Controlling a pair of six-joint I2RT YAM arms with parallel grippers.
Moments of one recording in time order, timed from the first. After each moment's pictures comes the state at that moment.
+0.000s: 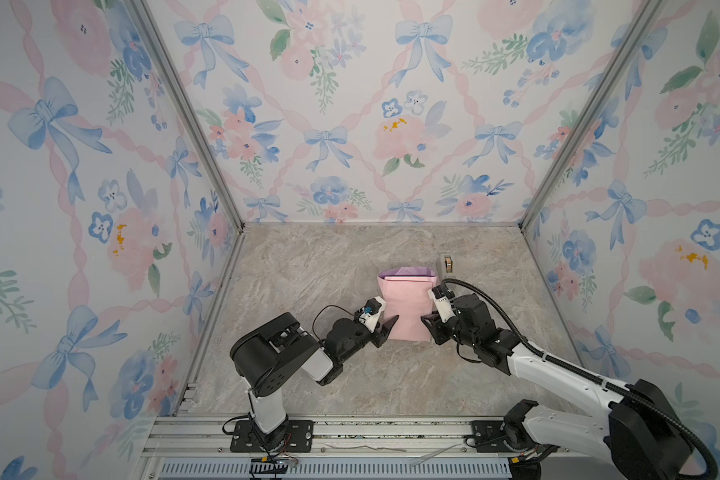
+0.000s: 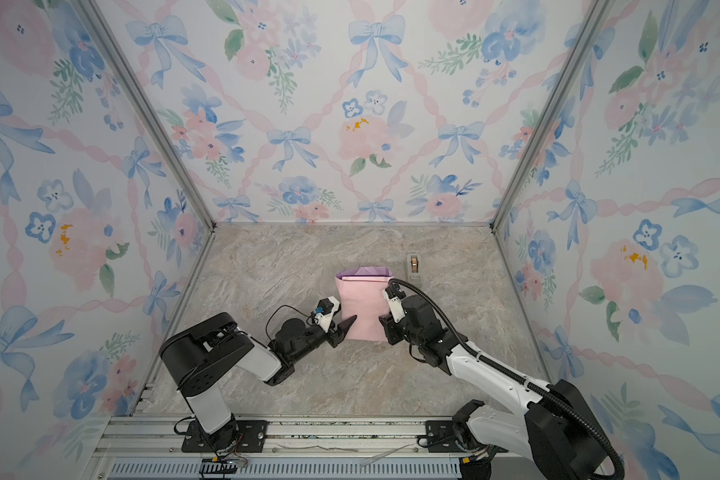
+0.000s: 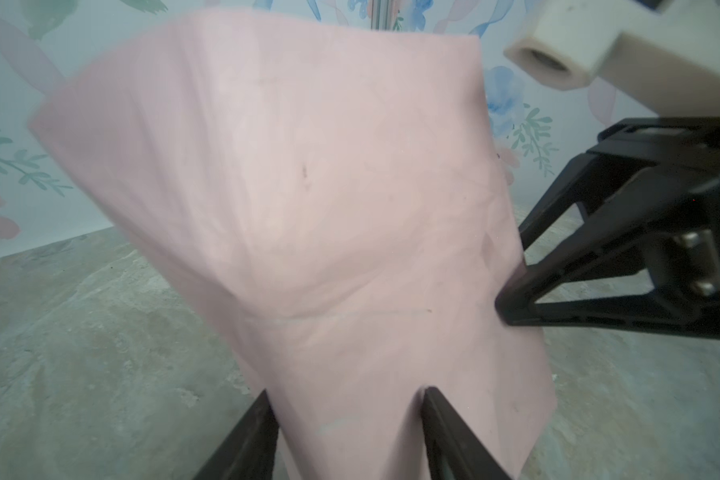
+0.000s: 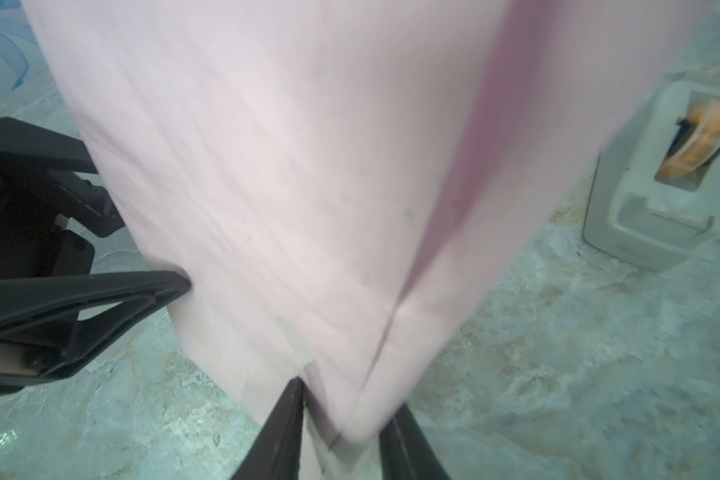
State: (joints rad) left arm -0.81 1.79 0.38 1.32 0.04 -0.02; right arm 0.62 1.14 0.53 -0.03 -0.06 0.13
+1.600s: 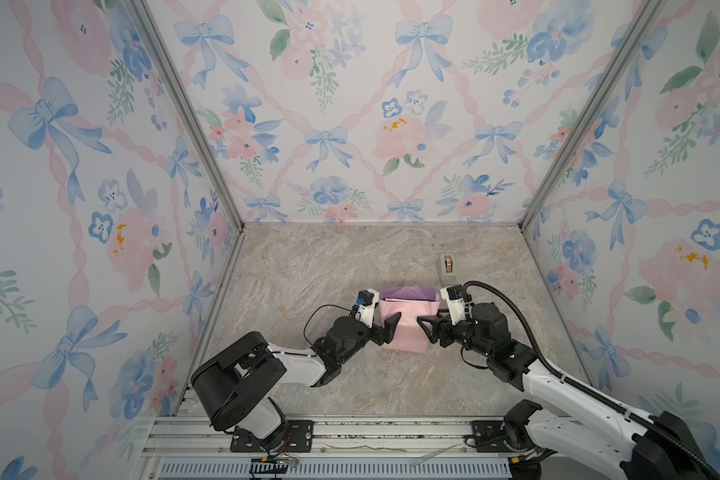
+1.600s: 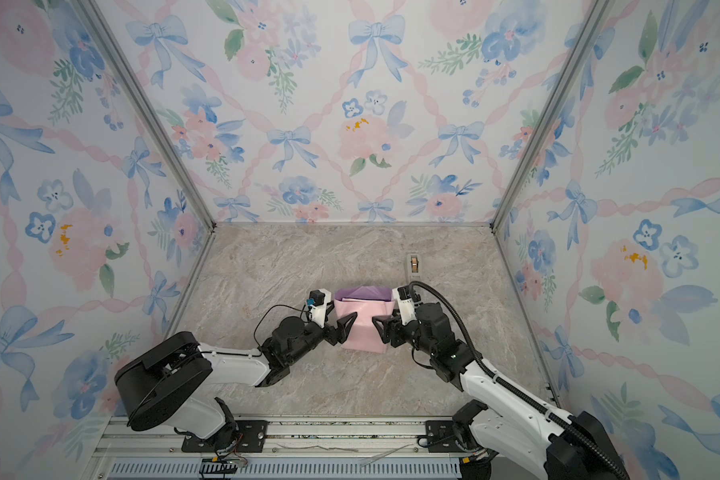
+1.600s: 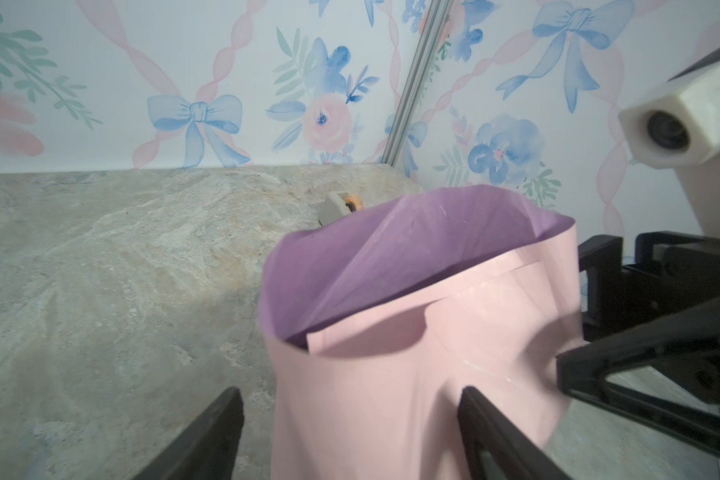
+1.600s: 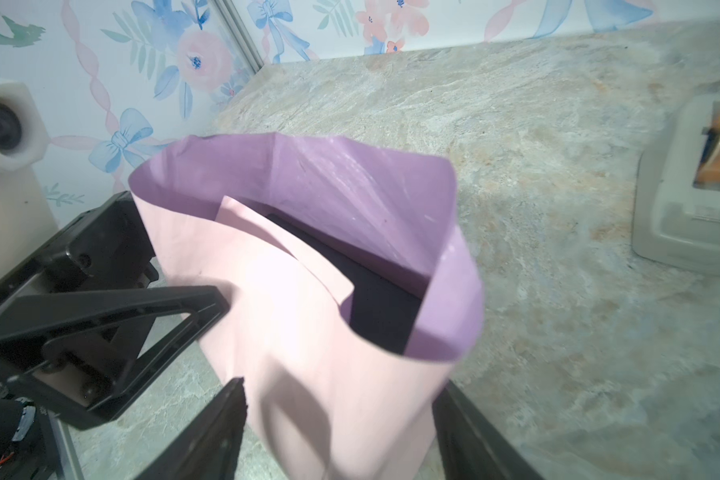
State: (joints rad) left arm -0.84 1.52 0.43 0.96 -0.09 -0.29; right arm 0.58 0.99 0.45 0.09 -0.16 0.32
